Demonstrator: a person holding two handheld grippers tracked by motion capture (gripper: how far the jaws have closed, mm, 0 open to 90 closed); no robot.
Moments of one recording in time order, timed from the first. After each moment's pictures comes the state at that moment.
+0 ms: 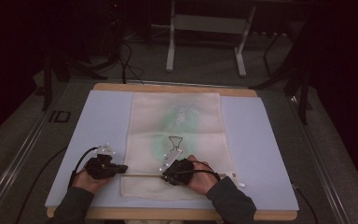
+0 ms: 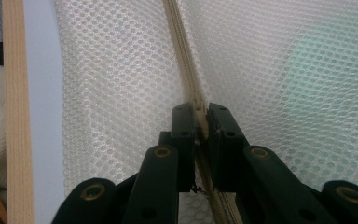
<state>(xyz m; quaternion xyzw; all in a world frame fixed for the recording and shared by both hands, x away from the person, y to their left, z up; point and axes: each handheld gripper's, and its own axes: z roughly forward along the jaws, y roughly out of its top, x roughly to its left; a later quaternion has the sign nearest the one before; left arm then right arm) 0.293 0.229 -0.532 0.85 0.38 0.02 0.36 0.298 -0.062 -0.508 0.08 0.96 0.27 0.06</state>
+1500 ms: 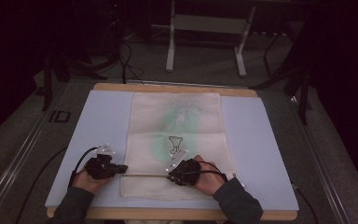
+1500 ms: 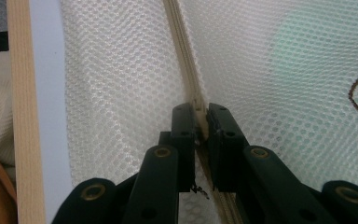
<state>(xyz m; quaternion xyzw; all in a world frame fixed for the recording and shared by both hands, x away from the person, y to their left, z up) 0.293 0.230 -0.532 0.85 0.38 0.01 0.36 0.295 -0.081 -0.502 0.09 0.96 0.27 0.06</state>
